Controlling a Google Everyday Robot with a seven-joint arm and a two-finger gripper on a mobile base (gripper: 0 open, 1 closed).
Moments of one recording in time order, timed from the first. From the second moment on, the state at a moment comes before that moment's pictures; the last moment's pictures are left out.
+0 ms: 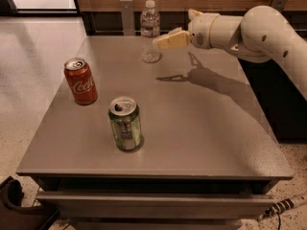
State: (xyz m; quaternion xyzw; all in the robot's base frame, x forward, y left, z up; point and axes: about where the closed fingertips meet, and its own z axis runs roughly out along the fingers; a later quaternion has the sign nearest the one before) arm 0.747 -0.071 0.943 -0.37 0.68 0.22 0.60
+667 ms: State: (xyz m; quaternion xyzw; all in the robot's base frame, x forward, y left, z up) arm 0.785 -0.039 0.937 -0.35 0.64 0.29 0.62
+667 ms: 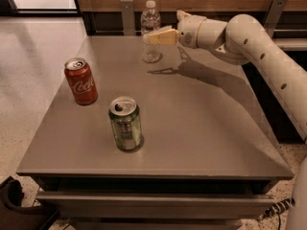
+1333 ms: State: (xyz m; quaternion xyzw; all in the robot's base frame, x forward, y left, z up) arm 0.803 -0.015 0.934 -0.33 0.63 0.32 0.62
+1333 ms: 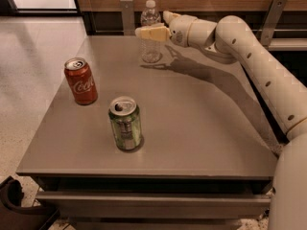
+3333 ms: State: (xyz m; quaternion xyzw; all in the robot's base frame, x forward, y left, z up) arm 0.781 -0.027 0.966 -0.34 0.64 0.34 0.60
